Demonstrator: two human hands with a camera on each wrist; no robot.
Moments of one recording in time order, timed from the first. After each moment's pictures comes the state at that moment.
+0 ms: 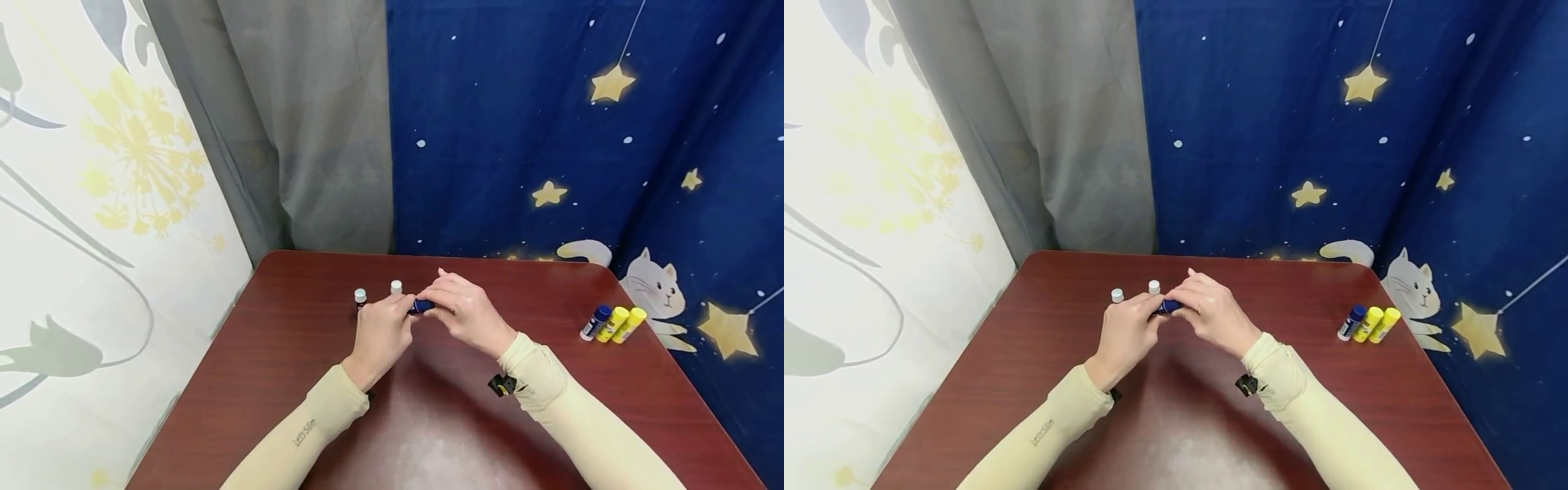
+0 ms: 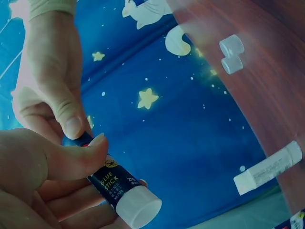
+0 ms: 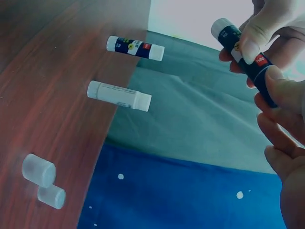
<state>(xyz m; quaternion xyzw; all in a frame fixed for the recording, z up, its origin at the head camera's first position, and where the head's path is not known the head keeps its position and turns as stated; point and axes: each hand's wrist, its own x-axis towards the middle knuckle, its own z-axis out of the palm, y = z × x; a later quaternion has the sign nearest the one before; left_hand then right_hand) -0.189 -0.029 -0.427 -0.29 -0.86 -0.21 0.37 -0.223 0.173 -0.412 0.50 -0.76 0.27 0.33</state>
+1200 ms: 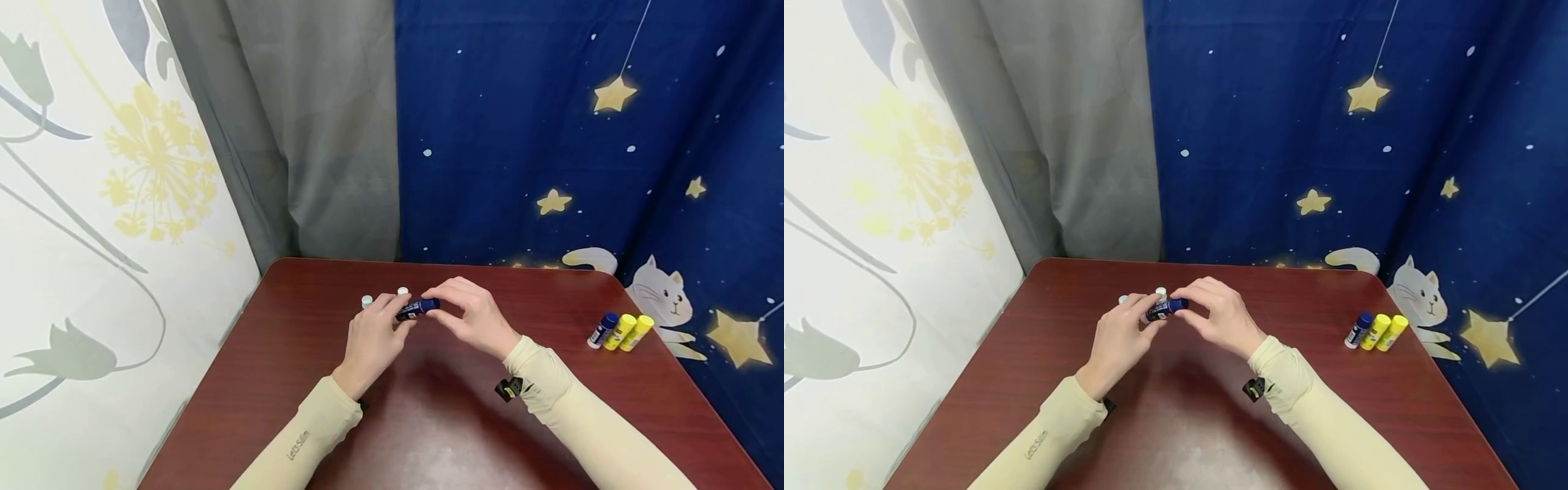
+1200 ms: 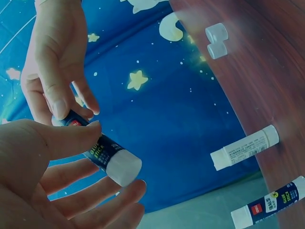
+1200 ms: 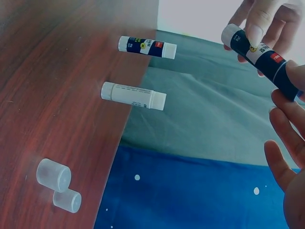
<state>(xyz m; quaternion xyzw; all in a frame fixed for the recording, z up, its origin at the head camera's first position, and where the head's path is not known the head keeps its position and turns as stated) -0.190 -0.052 -0.436 -0.23 -0.88 -0.24 0.34 -0.231 0.169 -0.417 0.46 -0.76 0.32 0.32</state>
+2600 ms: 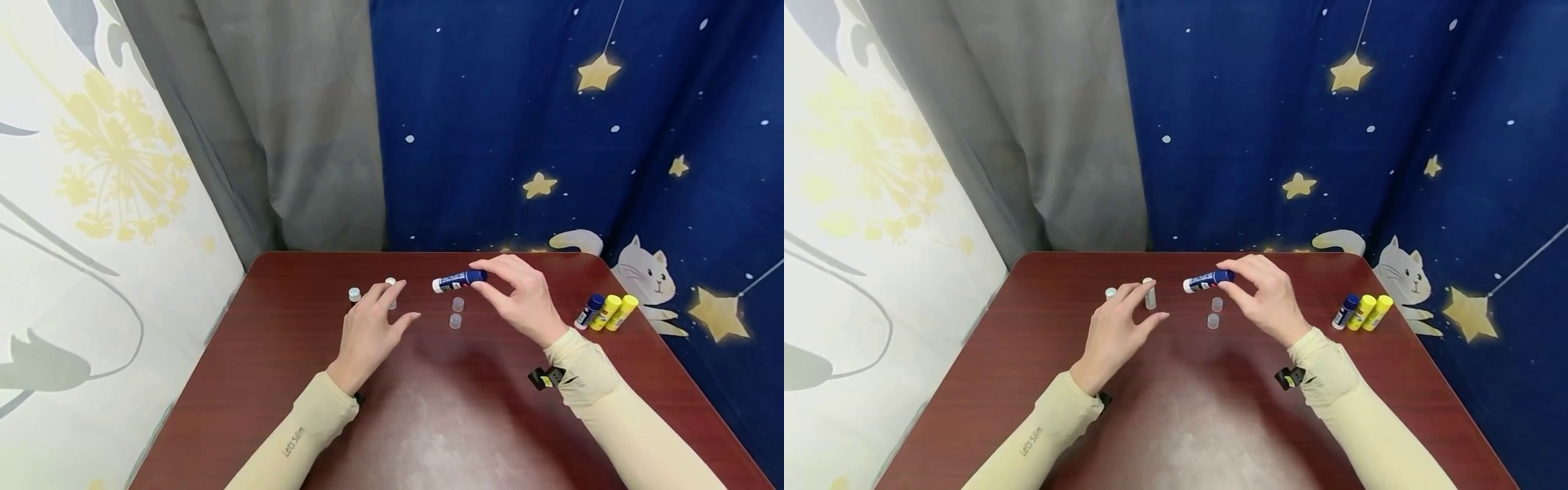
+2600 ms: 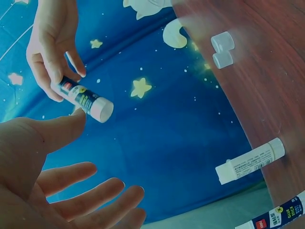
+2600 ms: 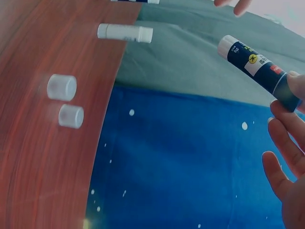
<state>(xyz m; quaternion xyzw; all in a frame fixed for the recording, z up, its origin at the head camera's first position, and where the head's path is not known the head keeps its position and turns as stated) -0.192 -0.038 -0.435 -0.24 -0.87 -0.27 0.33 -0.213 0.255 -0.400 0.31 -0.83 0.31 0.34</state>
